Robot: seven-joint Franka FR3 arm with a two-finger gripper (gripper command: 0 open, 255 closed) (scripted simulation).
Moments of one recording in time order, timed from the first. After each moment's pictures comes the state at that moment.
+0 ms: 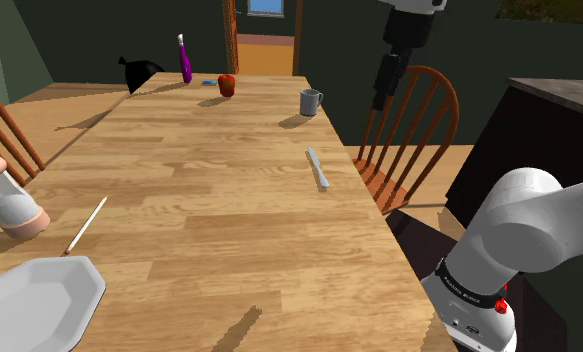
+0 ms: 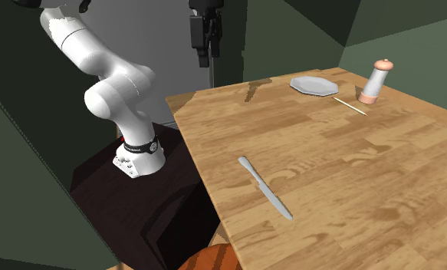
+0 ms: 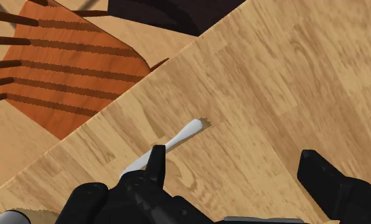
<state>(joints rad) 0.02 -0.81 0.06 -2.30 0.00 1.55 -0.14</state>
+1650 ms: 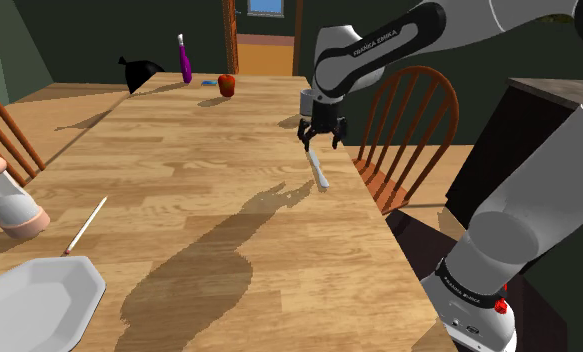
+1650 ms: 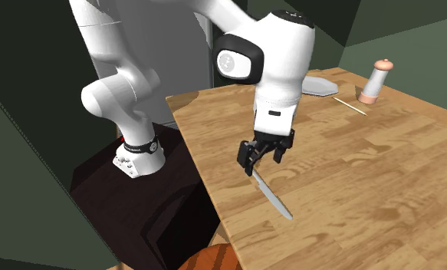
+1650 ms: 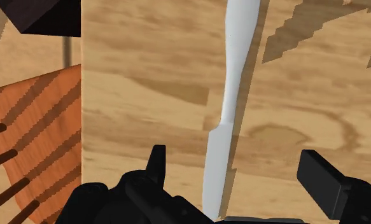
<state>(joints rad) -0.22 -0.11 0.14 -2.29 0.00 2.17 0.52</state>
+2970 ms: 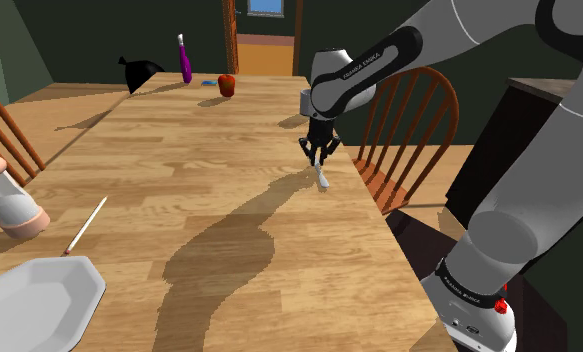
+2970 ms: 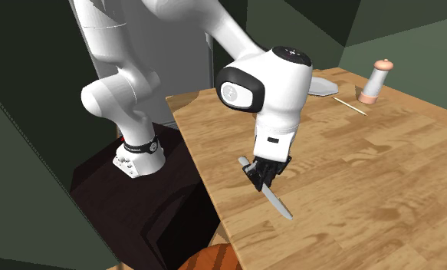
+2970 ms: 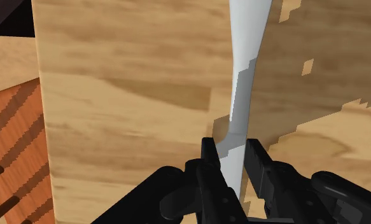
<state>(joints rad) -0.23 0.00 0.14 -2.32 -0.02 2.30 0.58</state>
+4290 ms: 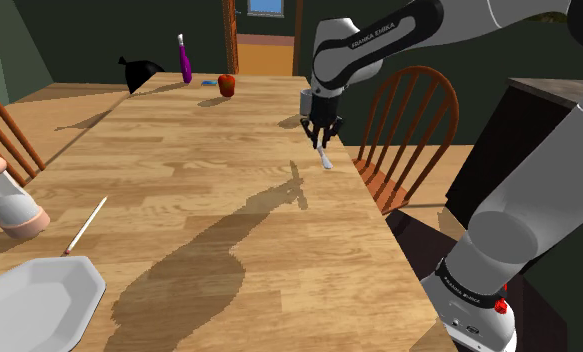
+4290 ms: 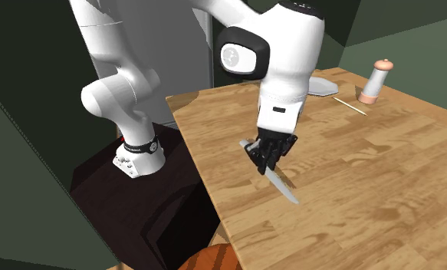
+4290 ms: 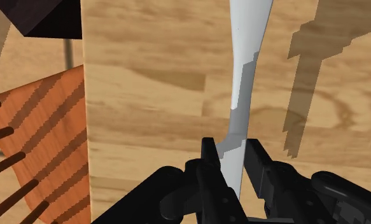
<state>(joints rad) -0.23 -0.09 0.13 -2.24 0.00 2.13 0.56</state>
